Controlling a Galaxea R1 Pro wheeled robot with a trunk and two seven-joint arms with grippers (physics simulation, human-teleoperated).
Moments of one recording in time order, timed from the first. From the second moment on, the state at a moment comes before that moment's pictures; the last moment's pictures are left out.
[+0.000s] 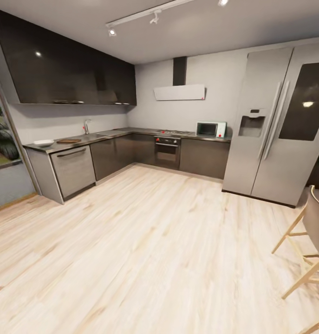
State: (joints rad) left arm -0.01 0.04 0.00 -0.27 0.01 -0.35 0.00; right arm -0.01 -0.02 0.00 -0.55 0.00 -0.38 -0.01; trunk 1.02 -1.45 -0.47
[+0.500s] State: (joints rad) left arm -0.01 0.04 0.00 -0.27 0.01 -0.35 0.00; right arm -0.01 -0.02 0.00 -0.55 0.00 -0.38 -0.01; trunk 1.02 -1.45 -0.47
